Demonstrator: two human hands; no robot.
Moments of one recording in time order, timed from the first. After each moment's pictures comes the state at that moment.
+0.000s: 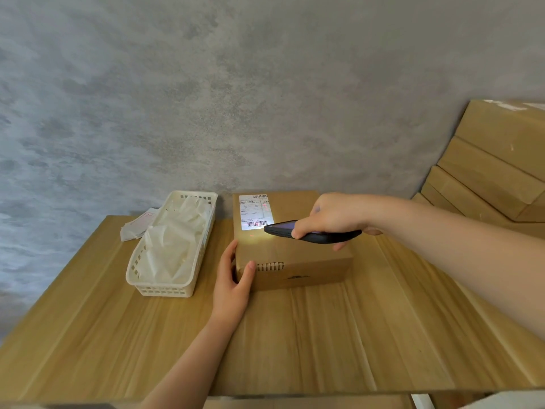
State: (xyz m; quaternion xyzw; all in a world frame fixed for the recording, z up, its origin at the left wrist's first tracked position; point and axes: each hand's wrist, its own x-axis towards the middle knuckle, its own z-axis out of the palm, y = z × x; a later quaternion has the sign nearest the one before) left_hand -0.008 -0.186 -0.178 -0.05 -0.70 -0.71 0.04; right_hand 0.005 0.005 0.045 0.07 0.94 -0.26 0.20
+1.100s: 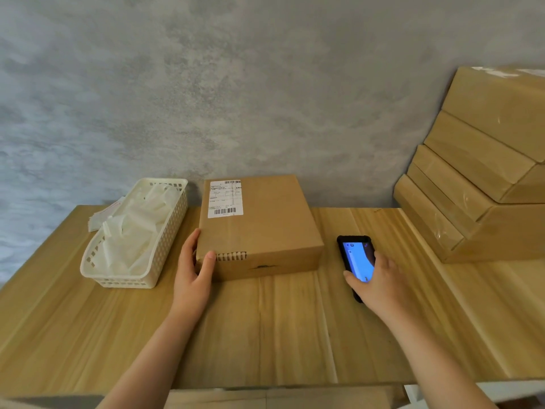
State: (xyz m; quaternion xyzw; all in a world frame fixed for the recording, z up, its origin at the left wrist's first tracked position) left_hand -0.002 -0.175 -0.169 -0.04 -0.77 -0.63 0.08; right_hand 0.068 0.166 -0.185 0.28 0.93 -0.20 -0.09
